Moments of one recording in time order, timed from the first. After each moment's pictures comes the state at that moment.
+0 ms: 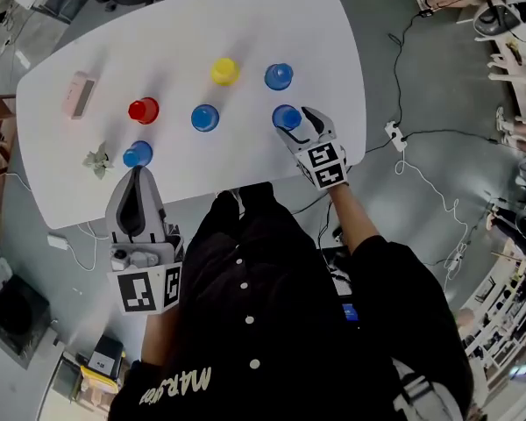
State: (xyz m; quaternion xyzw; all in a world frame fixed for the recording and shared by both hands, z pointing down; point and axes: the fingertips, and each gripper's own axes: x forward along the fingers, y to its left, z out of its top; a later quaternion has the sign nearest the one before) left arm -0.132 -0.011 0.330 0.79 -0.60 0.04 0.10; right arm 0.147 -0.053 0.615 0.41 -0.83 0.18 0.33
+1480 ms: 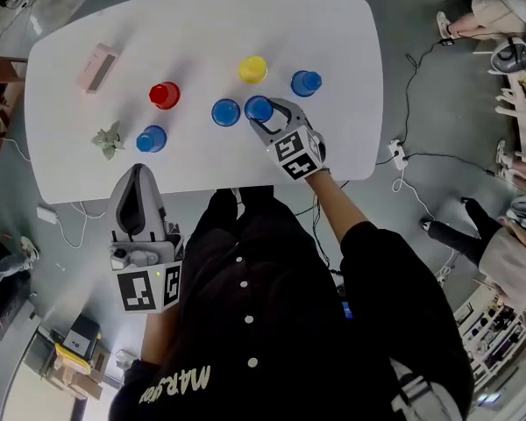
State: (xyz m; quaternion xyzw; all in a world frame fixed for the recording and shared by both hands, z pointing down) left arm -0.178 0.002 0.336 0.75 -0.65 0.04 0.11; right arm 0.012 -0.078 0.615 0.28 -0.88 0.11 0.37
